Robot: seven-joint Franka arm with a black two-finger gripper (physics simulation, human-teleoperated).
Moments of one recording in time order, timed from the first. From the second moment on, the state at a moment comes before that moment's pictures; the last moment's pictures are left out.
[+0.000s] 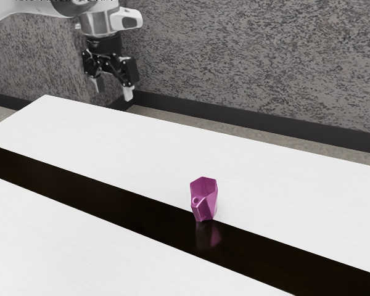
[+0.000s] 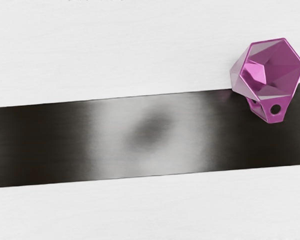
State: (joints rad) arm -0.30 0.13 0.26 -1.35 -0.02 1.44 0.03
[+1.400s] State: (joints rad) arm -0.46 0.37 0.16 -1.92 -0.13 2.30 -0.12
